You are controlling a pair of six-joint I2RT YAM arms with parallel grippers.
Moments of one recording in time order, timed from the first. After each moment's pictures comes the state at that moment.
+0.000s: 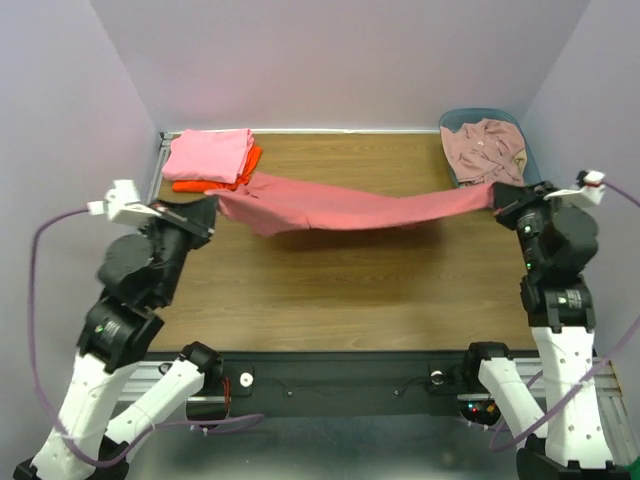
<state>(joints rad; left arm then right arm) -0.50 0.59 1.03 -0.50 -0.37 -0.82 -0.02 0.67 0.91 -0.29 0.05 0.63</state>
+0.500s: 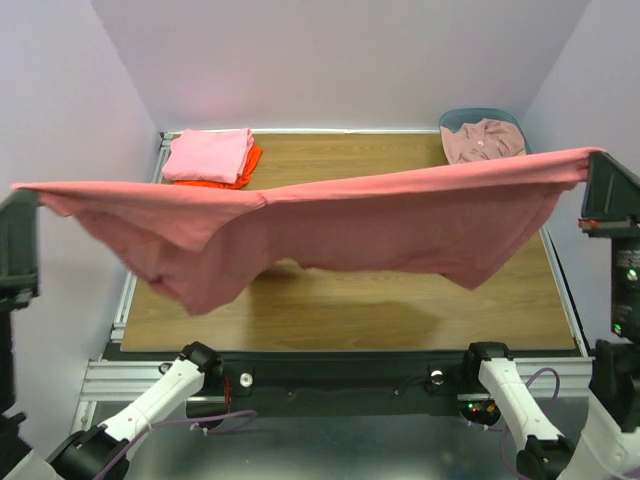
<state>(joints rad) -0.50 0.64 1.82 -0.50 -0.29 -0.63 -0.02 0.67 1.61 -0.44 0.06 0.56</state>
